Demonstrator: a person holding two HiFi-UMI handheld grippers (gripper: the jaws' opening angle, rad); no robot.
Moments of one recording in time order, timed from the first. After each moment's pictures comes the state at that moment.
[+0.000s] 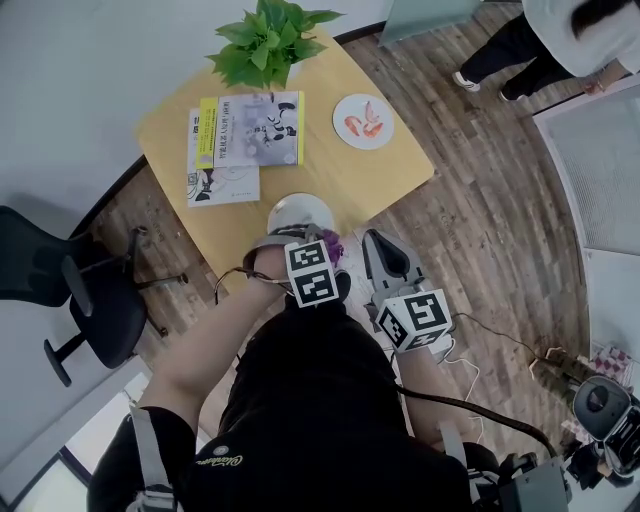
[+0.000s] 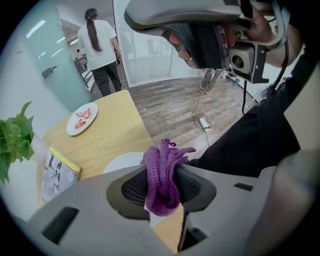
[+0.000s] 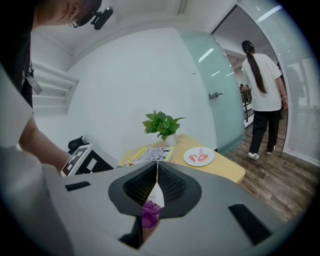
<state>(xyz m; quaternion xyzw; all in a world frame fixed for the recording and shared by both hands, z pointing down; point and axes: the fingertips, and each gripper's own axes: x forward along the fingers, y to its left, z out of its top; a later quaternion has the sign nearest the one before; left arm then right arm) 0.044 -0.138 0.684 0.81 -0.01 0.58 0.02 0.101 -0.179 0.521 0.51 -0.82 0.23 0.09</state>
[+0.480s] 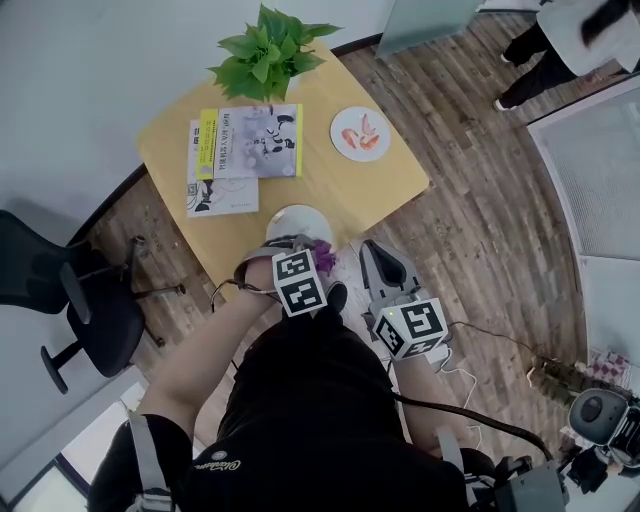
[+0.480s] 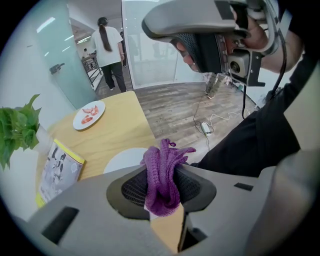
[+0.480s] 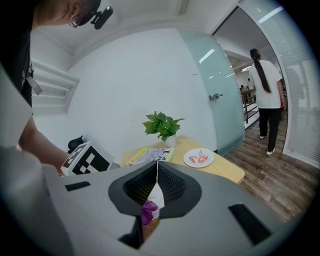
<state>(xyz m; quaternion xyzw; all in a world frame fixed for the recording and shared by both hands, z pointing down) 0.031 -0.141 0.676 0.82 -0.03 0.57 0.04 0.100 -0.179 0.517 0.51 -0.82 0.23 0.09</state>
